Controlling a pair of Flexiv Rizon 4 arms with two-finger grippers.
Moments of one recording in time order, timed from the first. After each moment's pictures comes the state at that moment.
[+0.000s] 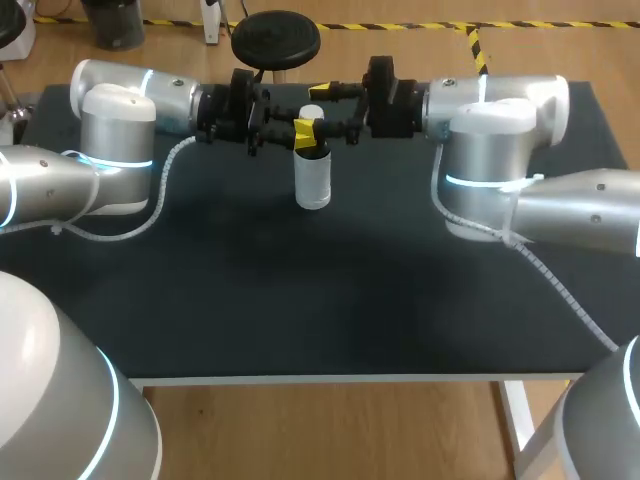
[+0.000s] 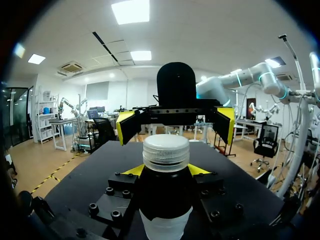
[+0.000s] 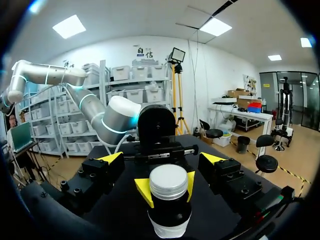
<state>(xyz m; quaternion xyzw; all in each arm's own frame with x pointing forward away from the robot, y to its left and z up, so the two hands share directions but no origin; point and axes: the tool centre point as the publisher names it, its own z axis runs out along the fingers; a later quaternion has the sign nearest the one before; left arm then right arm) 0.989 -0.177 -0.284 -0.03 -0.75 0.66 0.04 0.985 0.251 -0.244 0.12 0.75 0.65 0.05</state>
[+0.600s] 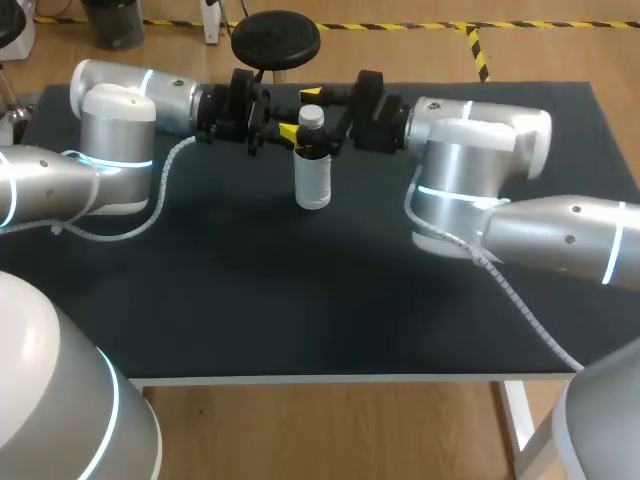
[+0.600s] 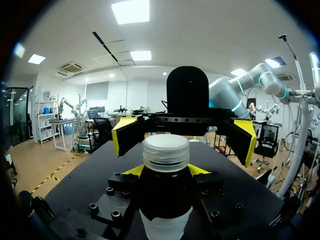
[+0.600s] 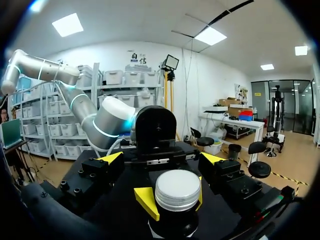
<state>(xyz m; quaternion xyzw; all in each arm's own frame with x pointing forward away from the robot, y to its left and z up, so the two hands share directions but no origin) 0.989 -0.177 -0.284 -0.03 -0.75 0.66 0.04 0.986 0.271 -0.249 0.14 0.73 0.66 0.11</state>
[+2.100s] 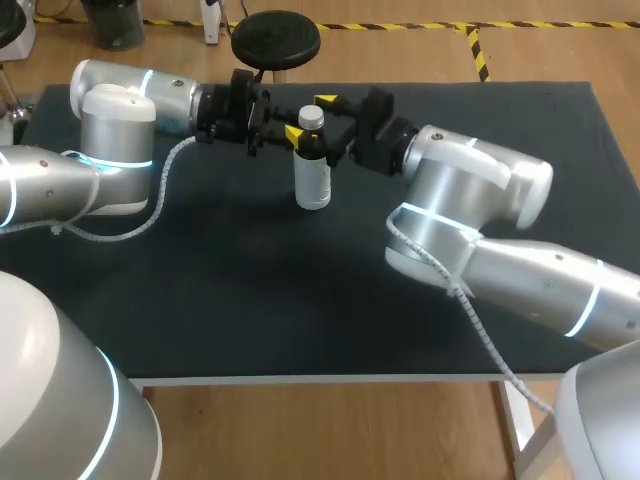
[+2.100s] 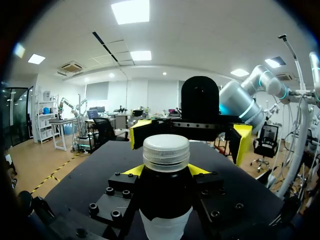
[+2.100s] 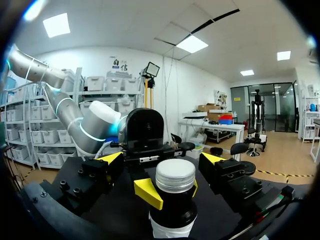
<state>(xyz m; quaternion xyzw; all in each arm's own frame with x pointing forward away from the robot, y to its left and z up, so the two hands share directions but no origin) 0.989 -0.177 -0.285 -0.03 -0.75 0.66 0.04 0.983 0.254 -0.253 0.20 0.69 0.67 0.18</state>
